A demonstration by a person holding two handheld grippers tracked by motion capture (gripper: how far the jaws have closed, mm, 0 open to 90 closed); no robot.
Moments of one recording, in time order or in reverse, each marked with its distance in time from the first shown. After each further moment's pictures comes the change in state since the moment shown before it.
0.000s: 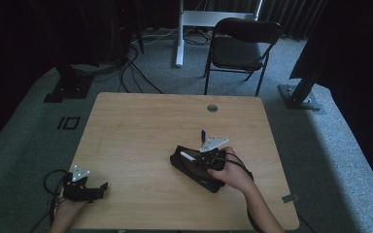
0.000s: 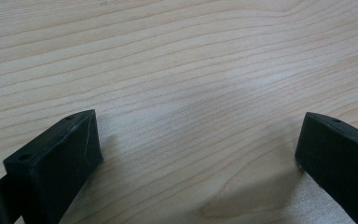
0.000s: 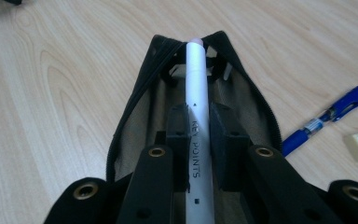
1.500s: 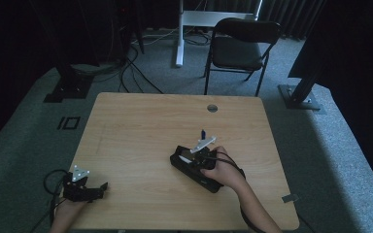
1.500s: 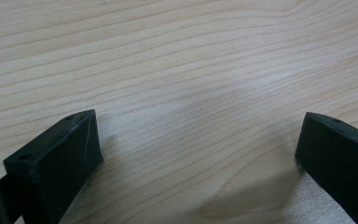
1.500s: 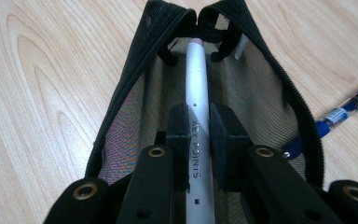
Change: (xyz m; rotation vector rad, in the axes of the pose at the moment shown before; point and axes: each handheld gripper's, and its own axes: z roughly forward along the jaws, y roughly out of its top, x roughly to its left) left arm 0.000 0.000 0.000 0.000 0.000 0.000; right arm 0.004 0.008 0.028 0.146 -0.024 -0.014
